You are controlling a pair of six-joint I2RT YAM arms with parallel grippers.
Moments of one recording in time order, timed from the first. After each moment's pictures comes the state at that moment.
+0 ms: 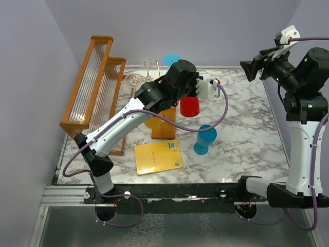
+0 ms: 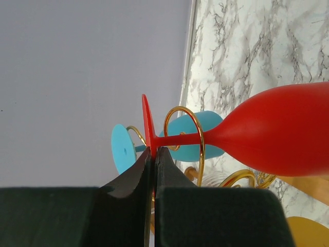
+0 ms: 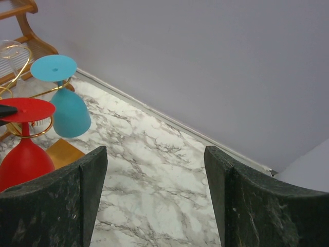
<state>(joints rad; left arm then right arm) -0.94 1.74 2.07 -0.79 -0.26 0.98 -0.06 1.20 1.74 -0.56 -0.51 -0.22</state>
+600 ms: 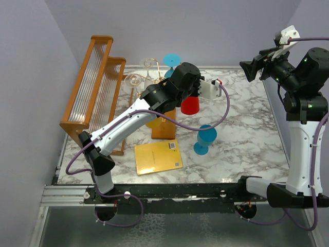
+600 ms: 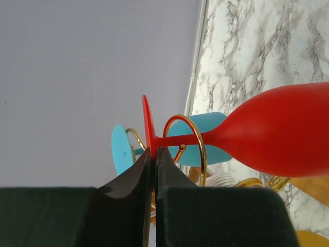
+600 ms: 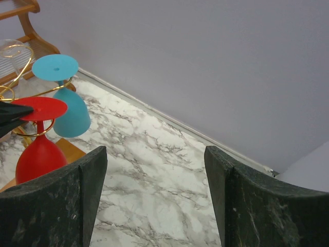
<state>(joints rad) -0.94 1.76 2.01 -0.69 -0.33 1.00 -0.06 1.20 1.74 -0.56 -0.52 -0.22</state>
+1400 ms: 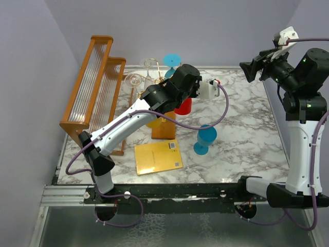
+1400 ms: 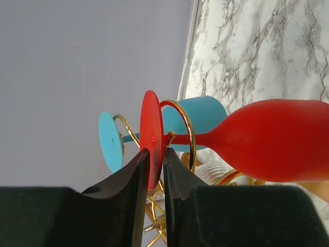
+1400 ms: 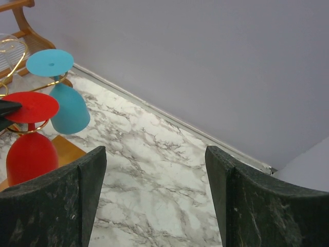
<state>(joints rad) -0.94 1.76 1.99 -0.72 -0.38 0.96 -0.07 1.20 1.72 -0.55 -0.52 -0.24</state>
